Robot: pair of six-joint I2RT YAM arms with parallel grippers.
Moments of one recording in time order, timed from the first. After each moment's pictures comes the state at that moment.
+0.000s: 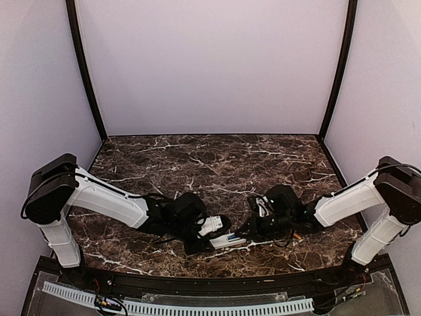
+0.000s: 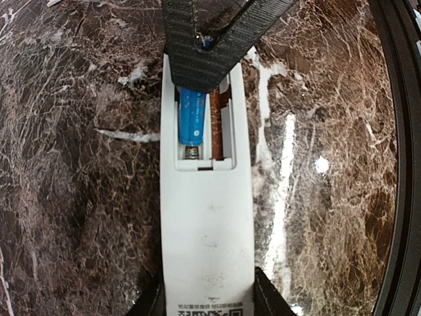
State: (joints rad) left arm -1.12 1.79 0.90 -0.07 0.16 0.16; right arm 0.91 1.55 0.51 0.29 -0.39 0.97
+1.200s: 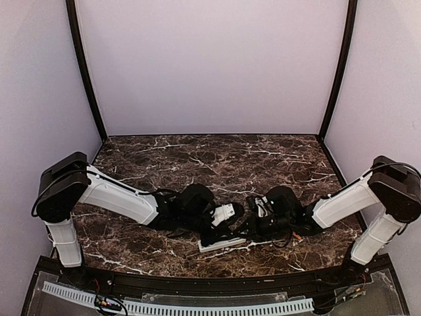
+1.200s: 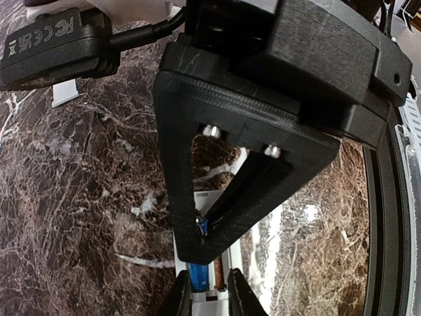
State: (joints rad) left arm -1.10 1.87 1.00 0.12 0.27 0.12; right arm 0.91 1.60 0.50 0.40 -0.42 0.98
